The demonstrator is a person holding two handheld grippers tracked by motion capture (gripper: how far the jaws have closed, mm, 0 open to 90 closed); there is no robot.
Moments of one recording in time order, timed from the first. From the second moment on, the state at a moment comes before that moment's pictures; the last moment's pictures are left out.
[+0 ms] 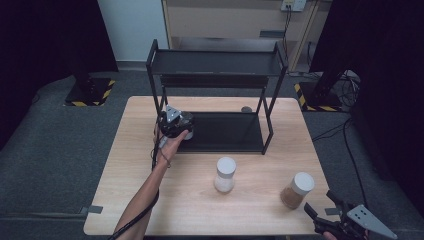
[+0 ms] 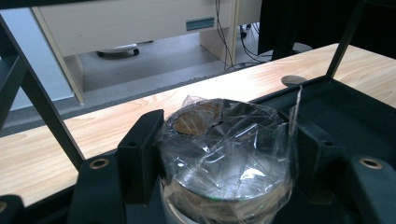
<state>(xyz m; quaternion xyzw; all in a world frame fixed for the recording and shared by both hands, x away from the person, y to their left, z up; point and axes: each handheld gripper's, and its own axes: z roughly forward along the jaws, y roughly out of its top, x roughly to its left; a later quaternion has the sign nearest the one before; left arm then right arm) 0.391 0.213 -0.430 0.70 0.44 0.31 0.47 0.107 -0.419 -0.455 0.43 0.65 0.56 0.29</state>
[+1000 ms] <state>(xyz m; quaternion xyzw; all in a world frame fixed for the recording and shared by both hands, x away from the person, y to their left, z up) 0.393 0.212 -0.437 0.69 0.45 0.31 0.48 0.108 -0.420 -0.455 0.43 0.65 0.56 0.28</state>
